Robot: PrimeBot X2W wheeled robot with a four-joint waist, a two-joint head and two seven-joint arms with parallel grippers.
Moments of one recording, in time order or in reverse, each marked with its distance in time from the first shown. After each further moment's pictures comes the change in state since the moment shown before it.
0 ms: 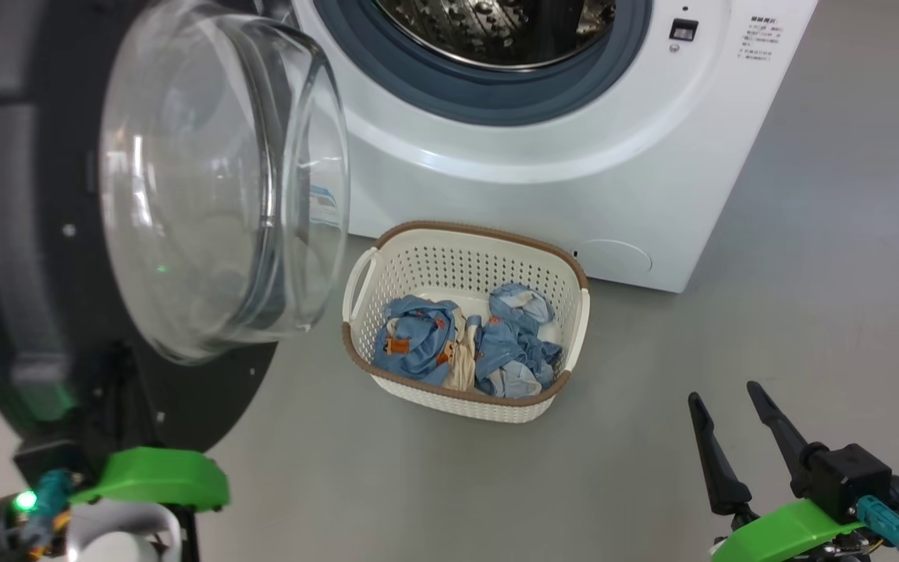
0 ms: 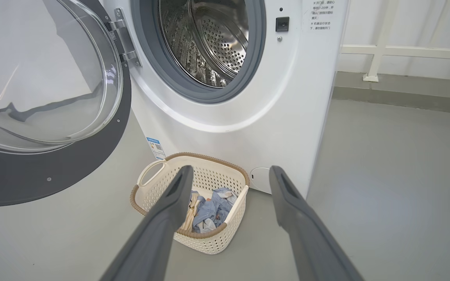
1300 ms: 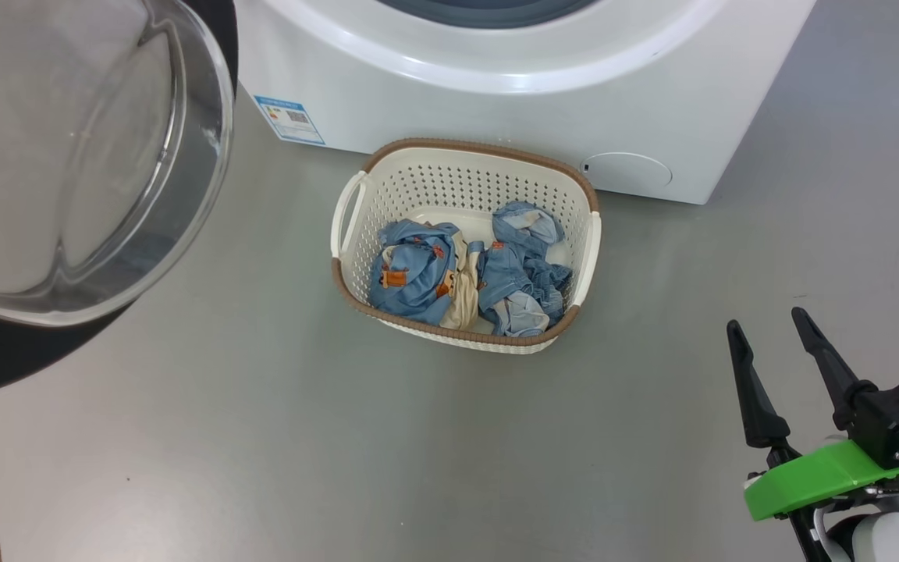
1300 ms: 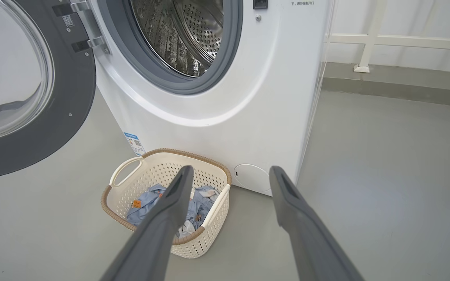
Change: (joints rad) left arm -0.216 0.003 0.516 0.466 0.030 -0.371 -0.008; right arm -0.088 -0.041 -0.045 -0.083 -0.018 0.000 0.034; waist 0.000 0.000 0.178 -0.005
